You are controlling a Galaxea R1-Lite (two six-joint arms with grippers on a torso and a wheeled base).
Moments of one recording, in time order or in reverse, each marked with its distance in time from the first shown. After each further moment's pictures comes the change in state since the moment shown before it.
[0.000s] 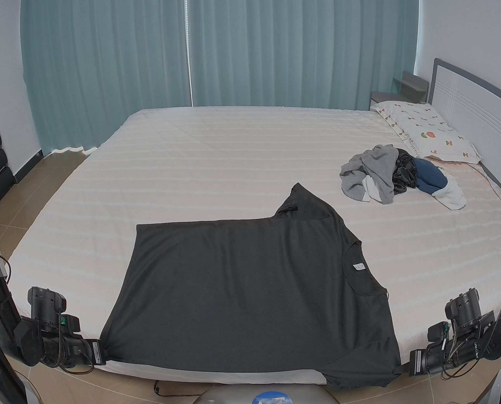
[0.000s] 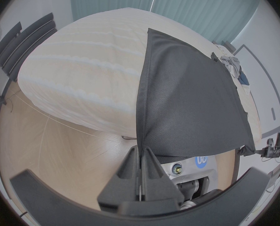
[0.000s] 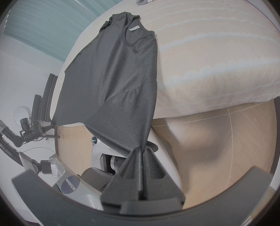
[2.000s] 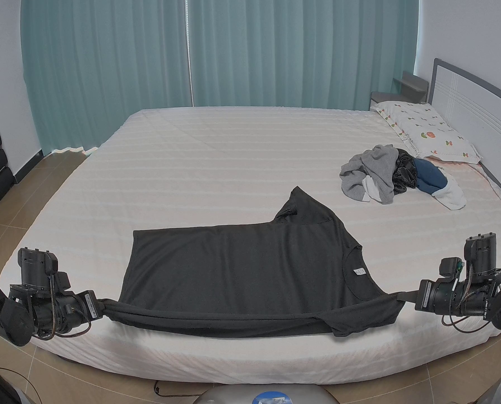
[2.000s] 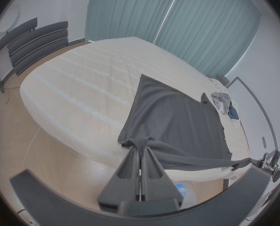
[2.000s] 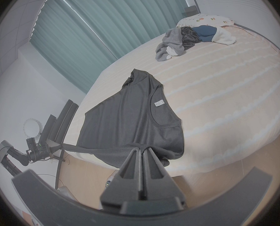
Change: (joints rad) left arm -0.078 -0.232 -0.215 0.186 0.031 -0.273; right arm -0.040 -0.160 -0.266 -0.031 -0.005 0.069
